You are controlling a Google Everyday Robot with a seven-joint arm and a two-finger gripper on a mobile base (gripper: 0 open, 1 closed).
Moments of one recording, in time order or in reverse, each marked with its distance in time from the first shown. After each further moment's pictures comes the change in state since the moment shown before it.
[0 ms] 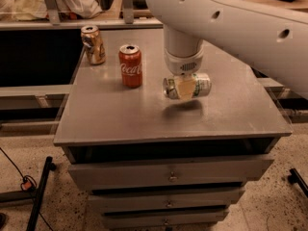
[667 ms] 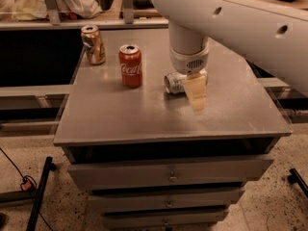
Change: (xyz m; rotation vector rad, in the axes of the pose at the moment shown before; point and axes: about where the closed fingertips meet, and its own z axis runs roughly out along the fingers) arm 0.013 0.003 0.002 -0.058 0.027 -0.033
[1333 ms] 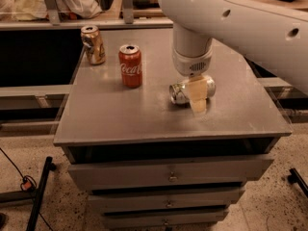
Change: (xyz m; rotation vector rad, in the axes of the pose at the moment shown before) arm 0.001 0.001 0.004 0.026 -0.041 -0.004
